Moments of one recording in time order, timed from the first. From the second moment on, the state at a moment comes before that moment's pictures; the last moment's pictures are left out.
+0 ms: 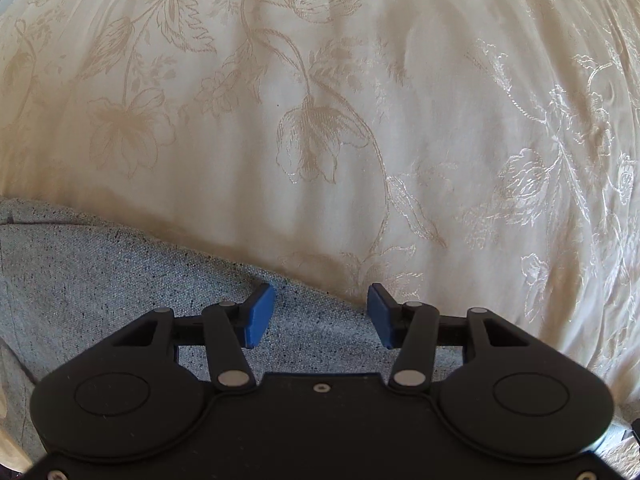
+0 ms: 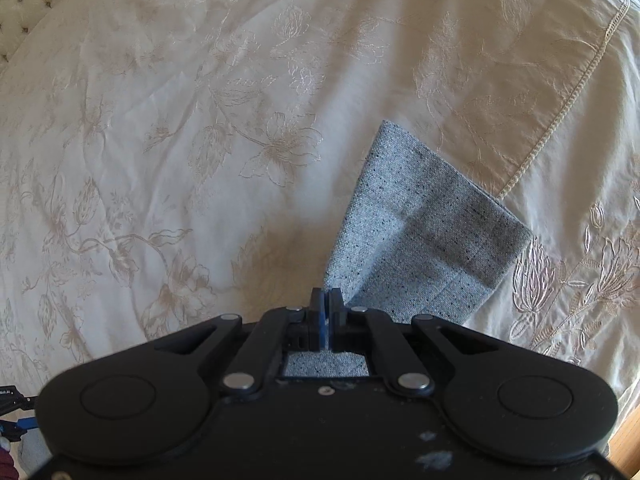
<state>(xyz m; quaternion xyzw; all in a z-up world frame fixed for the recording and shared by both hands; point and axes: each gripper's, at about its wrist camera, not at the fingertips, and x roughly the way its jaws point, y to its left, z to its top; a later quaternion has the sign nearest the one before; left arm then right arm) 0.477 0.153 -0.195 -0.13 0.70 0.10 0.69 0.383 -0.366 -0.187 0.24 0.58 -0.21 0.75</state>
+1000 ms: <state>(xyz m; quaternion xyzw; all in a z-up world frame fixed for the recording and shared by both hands) 0.397 0.154 -0.175 -0.19 0.66 0.02 0.73 0.274 -0.363 -0.148 0.25 0.54 -0.25 0.76</state>
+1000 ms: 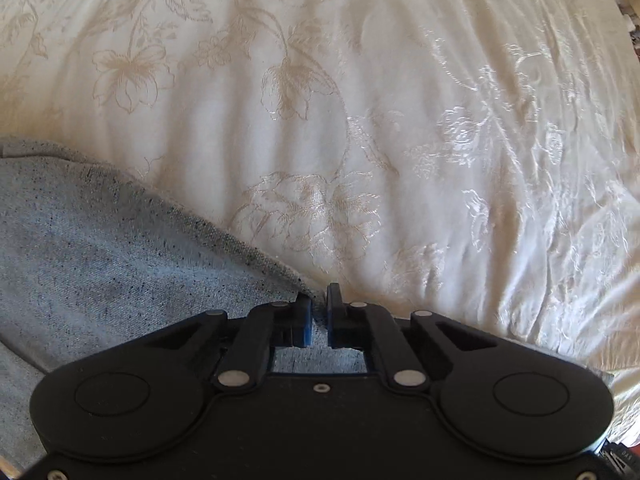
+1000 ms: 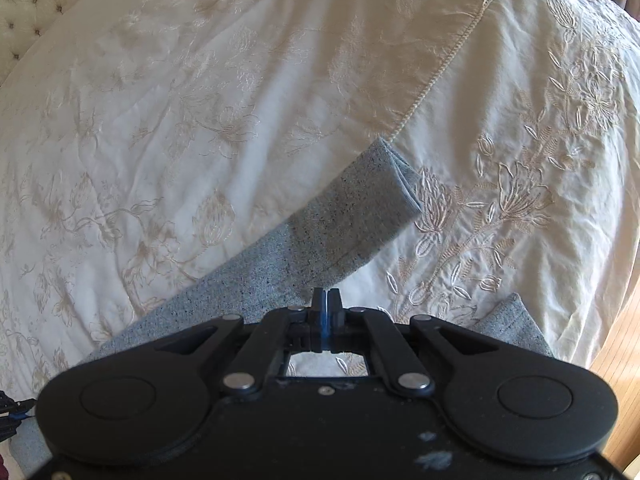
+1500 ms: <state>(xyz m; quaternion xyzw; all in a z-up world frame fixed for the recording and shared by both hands) 0.313 0.145 -0.123 -0.17 0.62 0.02 0.77 0.235 -0.415 -0.202 0.40 0.49 -0.27 0.73</state>
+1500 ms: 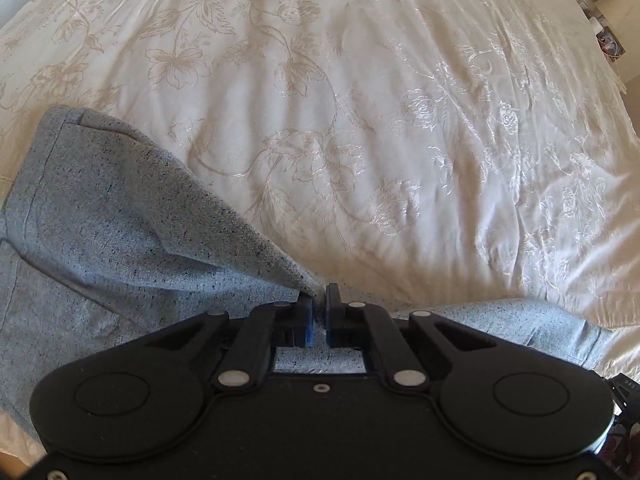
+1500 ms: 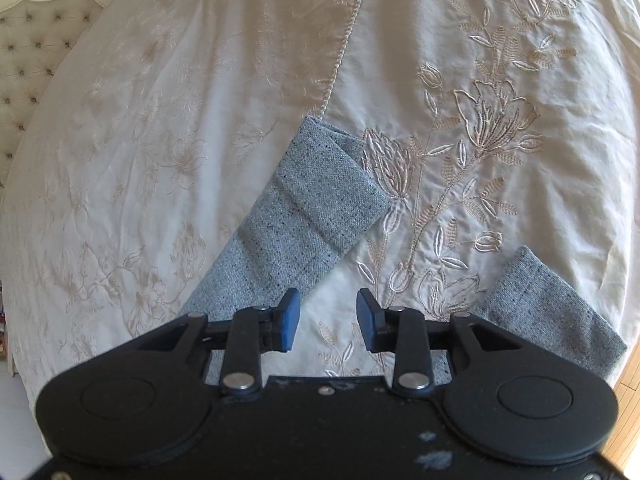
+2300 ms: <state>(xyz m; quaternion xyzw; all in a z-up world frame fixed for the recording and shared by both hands) 0.321 0.145 -0.096 -0.18 0.58 0.03 0.80 0.278 -0.438 -0.155 0.40 0.43 -0.18 0.79</state>
